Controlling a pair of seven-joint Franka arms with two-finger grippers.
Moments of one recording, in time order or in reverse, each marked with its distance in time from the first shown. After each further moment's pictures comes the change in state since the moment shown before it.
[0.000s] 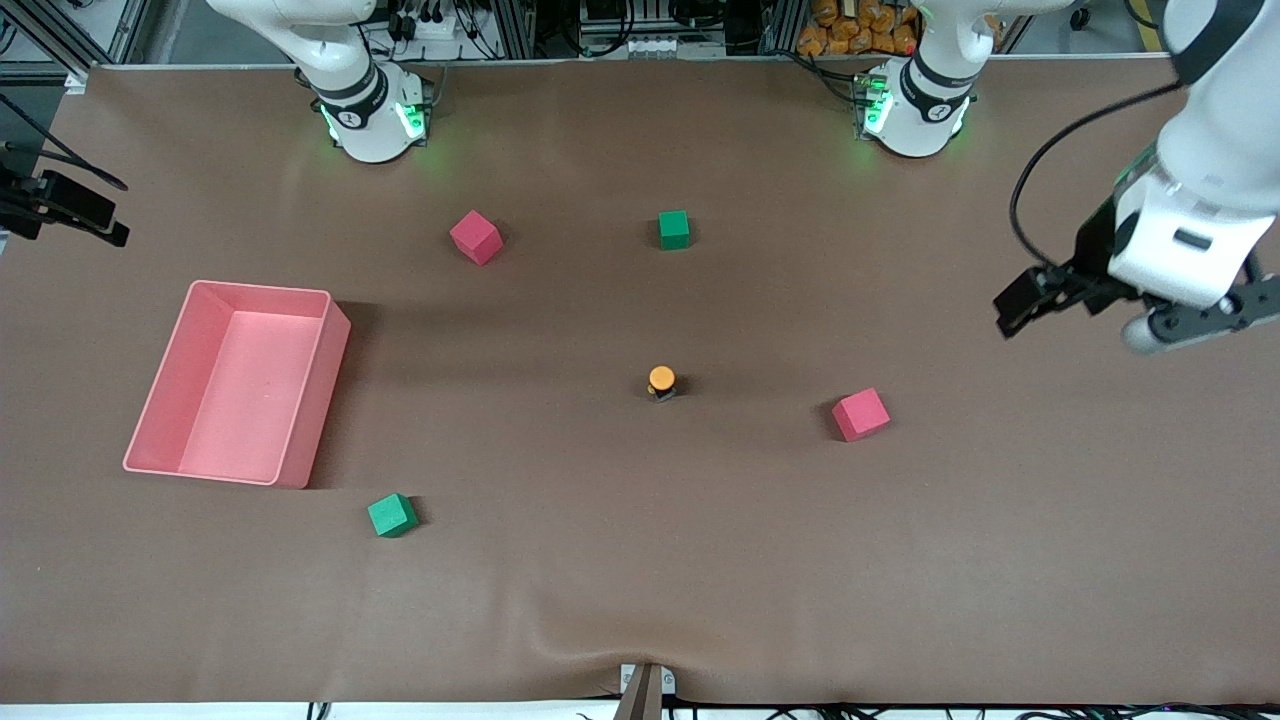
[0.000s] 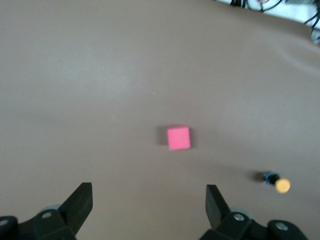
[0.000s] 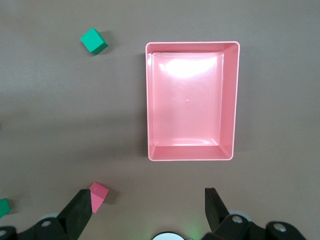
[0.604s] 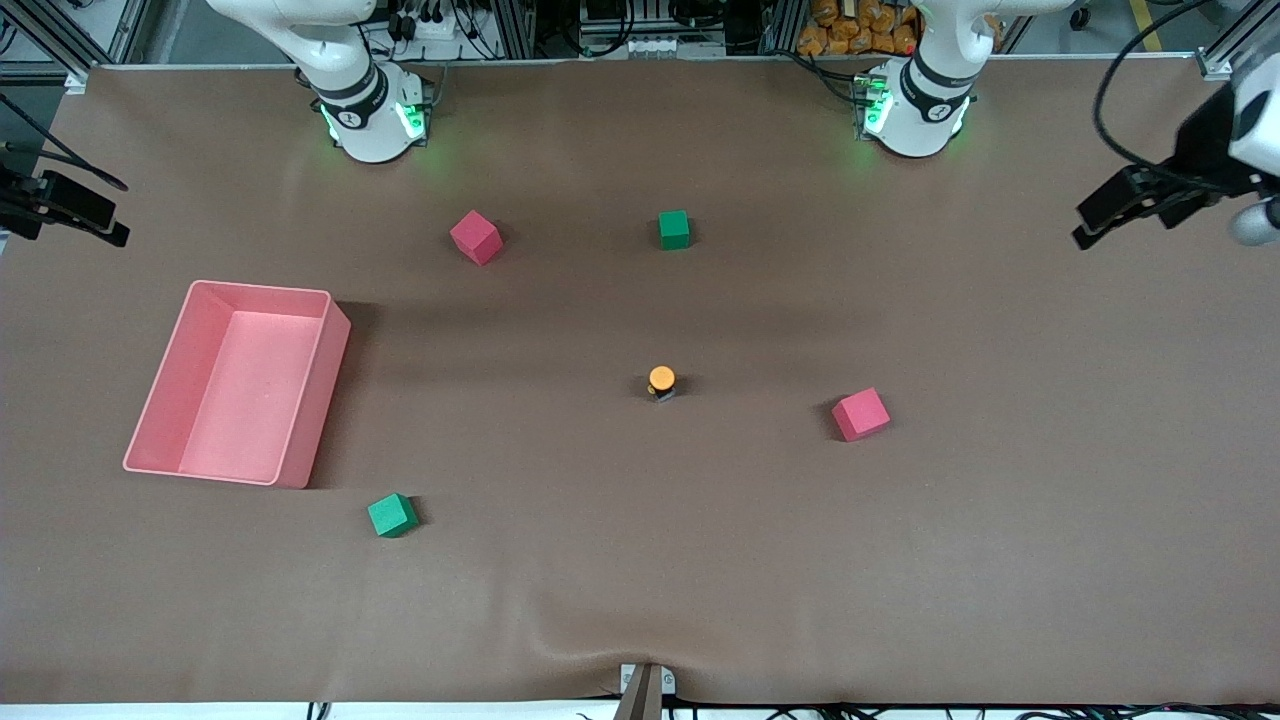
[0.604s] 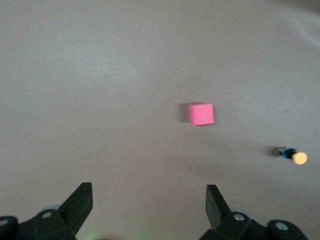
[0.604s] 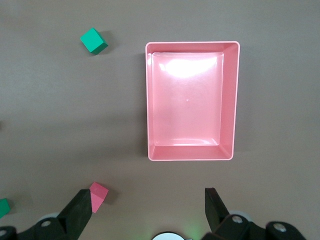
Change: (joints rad) left arm -0.003 -0.202 0.176 -0.190 -0.079 -0.027 0.194; right arm 0.000 0.000 0.000 0.000 0.000 0.000 0.000
